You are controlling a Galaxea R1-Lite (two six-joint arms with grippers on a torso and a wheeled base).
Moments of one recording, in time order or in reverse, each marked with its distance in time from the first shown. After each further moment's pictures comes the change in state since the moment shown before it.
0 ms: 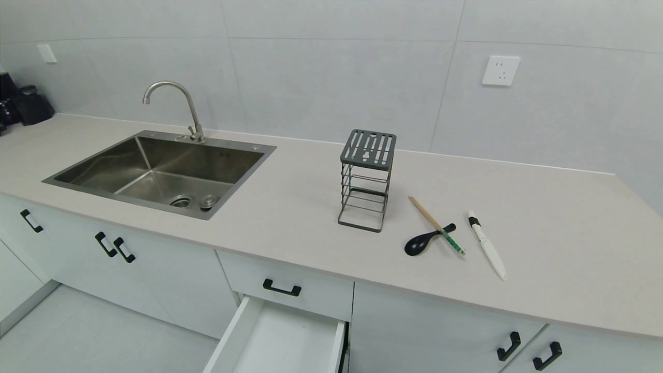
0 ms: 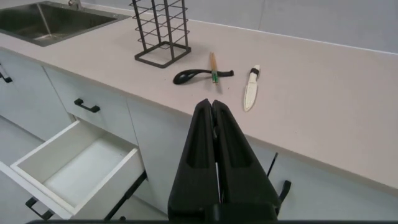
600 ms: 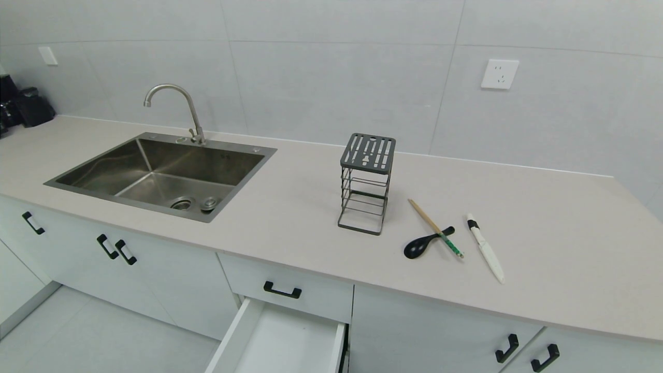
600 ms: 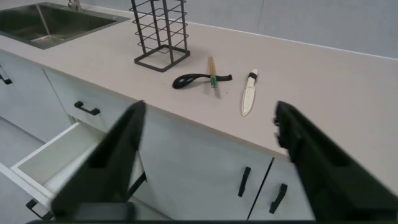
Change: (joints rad) left arm 0.000 0.000 0.000 0.000 0.000 0.000; right arm -0.001 0.000 0.000 0.002 0.003 -0.009
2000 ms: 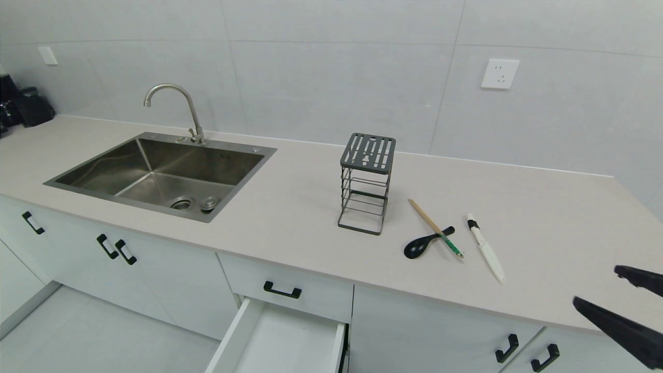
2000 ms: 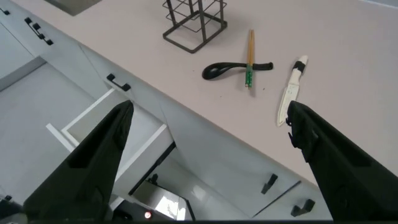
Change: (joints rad) left arm 0.000 0.000 0.000 0.000 0.000 0.000; right arm 0.121 0.899 -0.245 -0.338 0.051 -0.009
